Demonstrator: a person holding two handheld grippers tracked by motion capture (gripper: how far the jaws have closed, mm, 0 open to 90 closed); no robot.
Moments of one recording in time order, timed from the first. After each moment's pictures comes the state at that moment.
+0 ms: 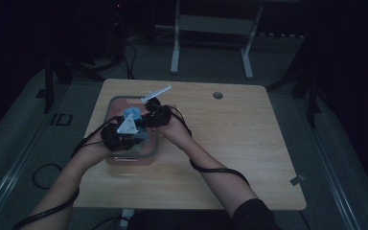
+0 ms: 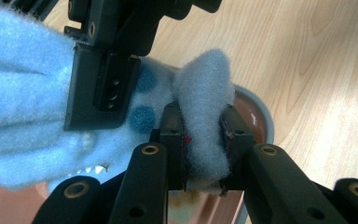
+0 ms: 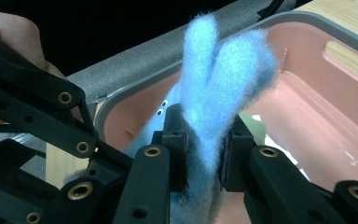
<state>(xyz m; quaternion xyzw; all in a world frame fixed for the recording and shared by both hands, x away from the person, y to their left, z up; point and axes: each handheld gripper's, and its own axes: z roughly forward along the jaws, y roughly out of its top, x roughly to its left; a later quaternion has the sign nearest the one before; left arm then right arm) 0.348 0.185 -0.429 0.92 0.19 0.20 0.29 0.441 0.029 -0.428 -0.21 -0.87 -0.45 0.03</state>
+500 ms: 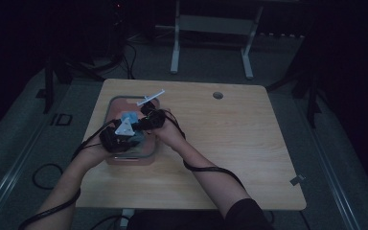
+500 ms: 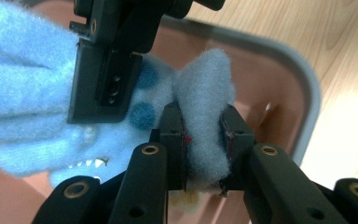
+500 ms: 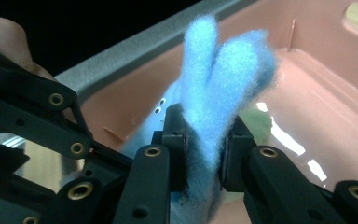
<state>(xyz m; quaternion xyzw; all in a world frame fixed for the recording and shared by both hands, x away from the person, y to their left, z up) 0.361 0.198 -0.464 0.92 0.21 0.19 0.28 0.458 0.048 -0.464 -0.23 -0.88 -0.42 0.05</state>
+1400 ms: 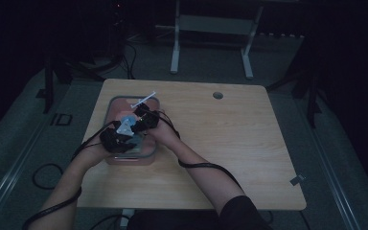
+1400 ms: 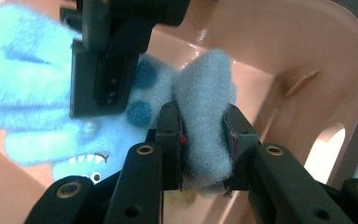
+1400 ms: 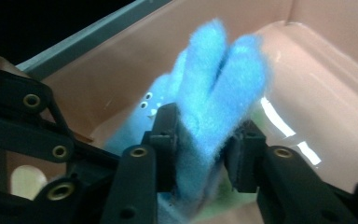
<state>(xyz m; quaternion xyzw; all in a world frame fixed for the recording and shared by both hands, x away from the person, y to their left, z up) 0.376 0.206 -0.486 0.92 0.24 0.16 0.26 0.474 0.068 -0.488 -0.24 -0.89 -0.38 0.04</state>
